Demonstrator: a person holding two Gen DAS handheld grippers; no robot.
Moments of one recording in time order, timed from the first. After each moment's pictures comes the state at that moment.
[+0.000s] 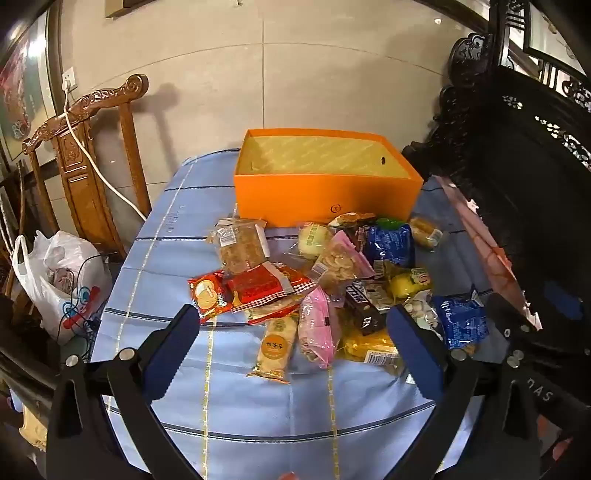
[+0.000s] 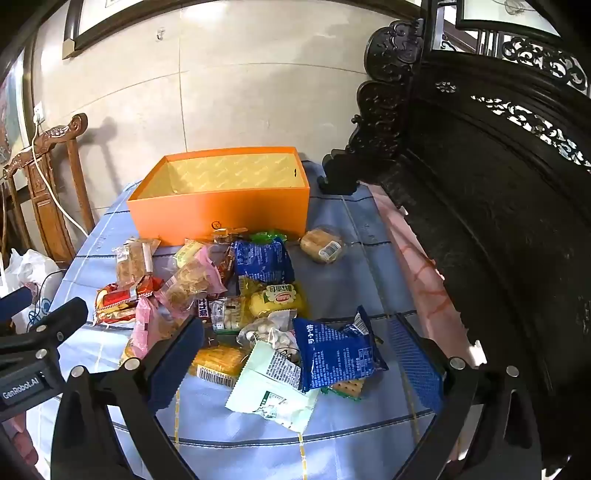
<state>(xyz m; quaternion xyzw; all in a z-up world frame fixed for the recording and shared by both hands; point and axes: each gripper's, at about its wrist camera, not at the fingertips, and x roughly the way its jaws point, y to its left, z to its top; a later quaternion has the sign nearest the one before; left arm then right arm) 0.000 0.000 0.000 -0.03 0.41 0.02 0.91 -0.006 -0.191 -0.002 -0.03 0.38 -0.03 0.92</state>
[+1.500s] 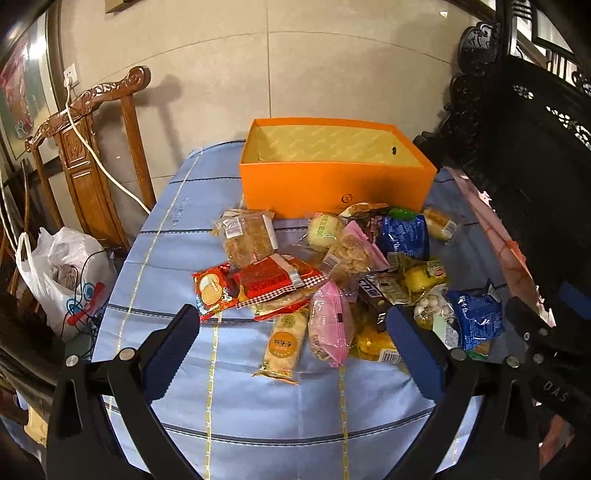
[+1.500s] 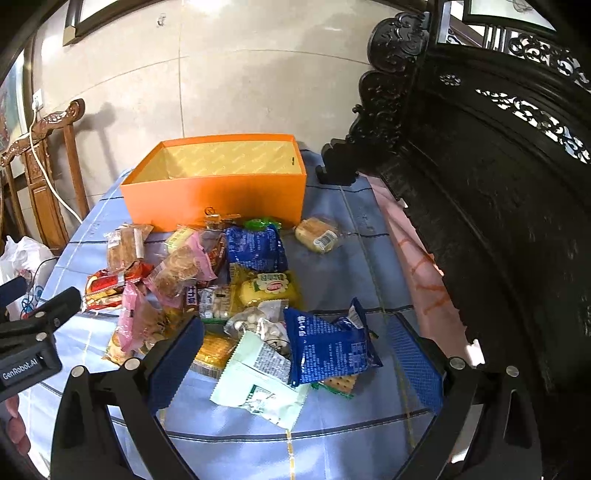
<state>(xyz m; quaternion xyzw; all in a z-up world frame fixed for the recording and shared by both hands) 0.008 0.002 -0.019 -0.02 0.42 0.04 0.91 -0.002 -0.200 -0.015 -0.05 0.40 -0.03 0.91</state>
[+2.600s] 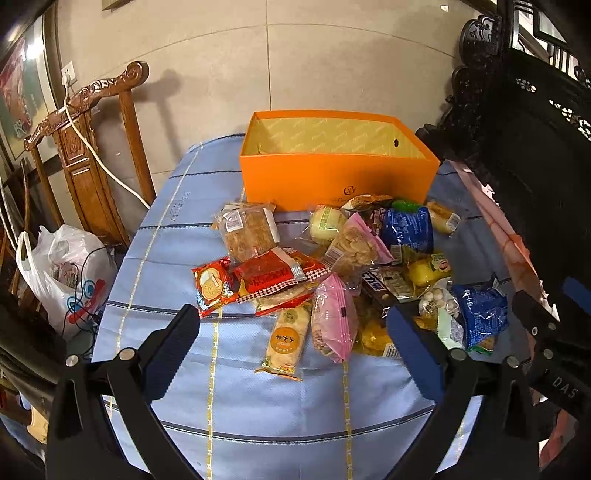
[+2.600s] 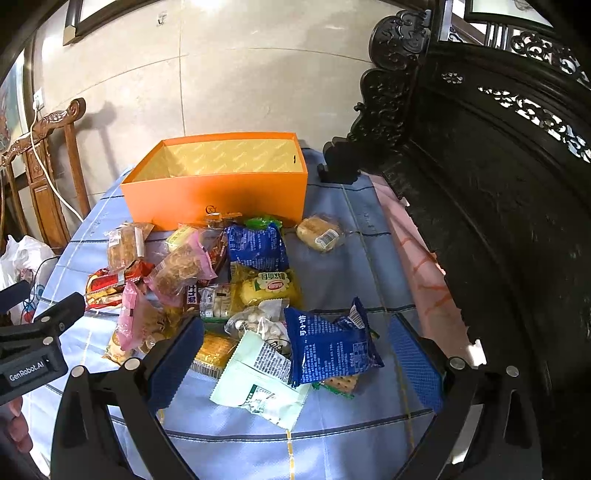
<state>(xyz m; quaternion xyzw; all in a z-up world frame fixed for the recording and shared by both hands) 0.010 0.000 -0.025 -0.01 0.43 0.04 0.90 0.000 -0.198 -0.016 -0.05 0.40 -0.02 0.91</state>
